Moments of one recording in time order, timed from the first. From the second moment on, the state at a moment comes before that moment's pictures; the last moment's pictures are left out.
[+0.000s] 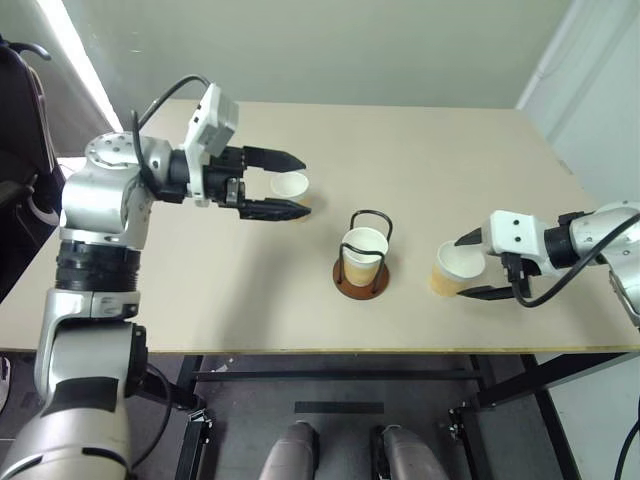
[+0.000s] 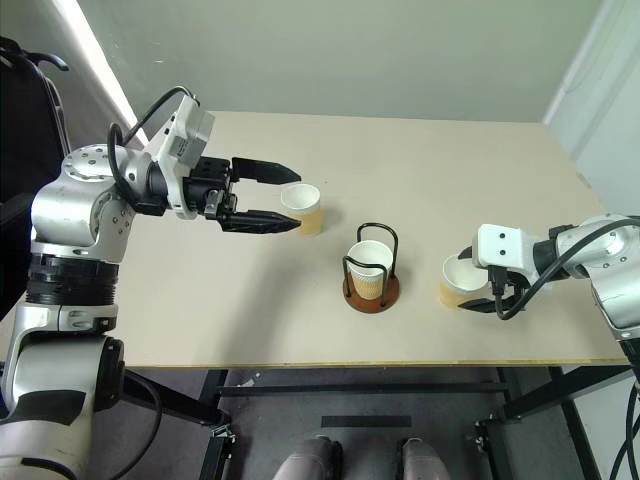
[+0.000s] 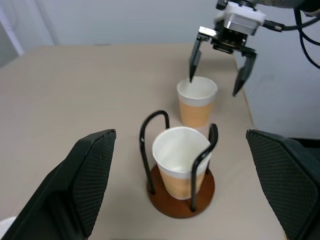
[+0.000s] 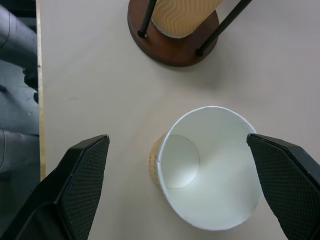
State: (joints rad) left arm -1.00 0.76 -0.04 0.28 -0.41 0.51 -1.50; right arm -0.61 -1.06 0.18 -0.05 0.12 0.28 1.35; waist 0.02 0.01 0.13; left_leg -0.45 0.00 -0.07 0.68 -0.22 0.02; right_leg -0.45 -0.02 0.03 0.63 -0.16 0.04
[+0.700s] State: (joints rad) left arm -0.95 1.00 -0.23 0.19 -0.53 0.42 -1.58; right arm -0.63 -1.02 0.24 0.05 0.01 0.16 1.39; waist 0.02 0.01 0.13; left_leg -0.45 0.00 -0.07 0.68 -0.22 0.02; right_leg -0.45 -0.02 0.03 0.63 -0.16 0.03
